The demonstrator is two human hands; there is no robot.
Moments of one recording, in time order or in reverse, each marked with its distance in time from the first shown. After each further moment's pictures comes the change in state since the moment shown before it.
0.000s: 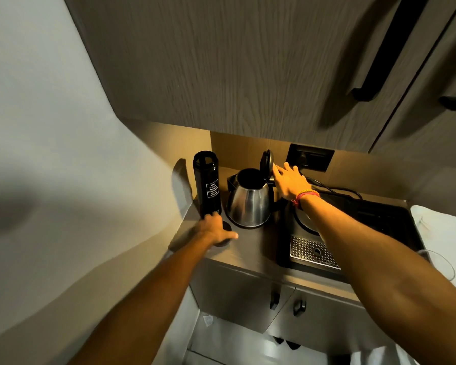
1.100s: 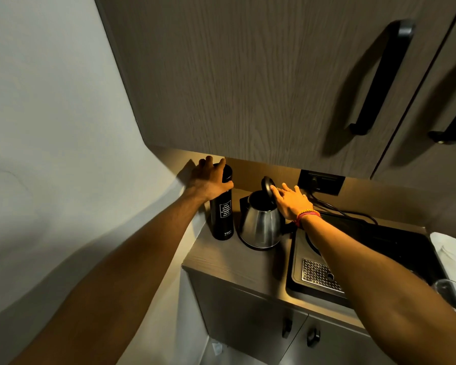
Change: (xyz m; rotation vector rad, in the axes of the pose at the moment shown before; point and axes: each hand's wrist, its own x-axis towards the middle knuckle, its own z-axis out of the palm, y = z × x) left_hand 0.027 0.014 -0.175 0.265 0.489 0.249; right_hand 0.001 -0.027 -0.012 0.077 -0.073 0.007
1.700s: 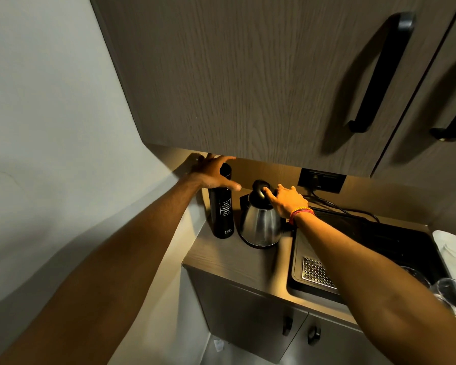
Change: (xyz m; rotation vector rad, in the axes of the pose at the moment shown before) left_hand 0.000 0.002 -0.027 -0.331 -0.172 0.074; right_hand -0.001 -0.018 -0.002 0.322 0.110 0.205
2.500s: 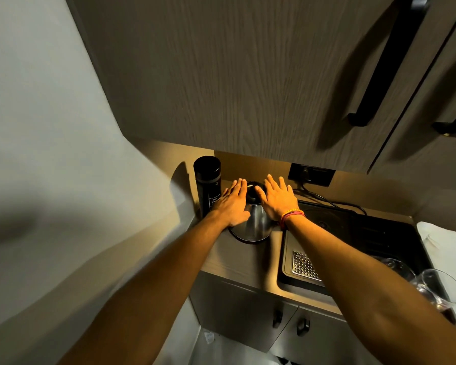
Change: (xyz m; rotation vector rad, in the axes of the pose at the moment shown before) left_hand -0.007 0.041 0.125 0.175 -0.152 0.109; right_hand 0.003 0.009 0.020 -0.146 0.041 -0.124
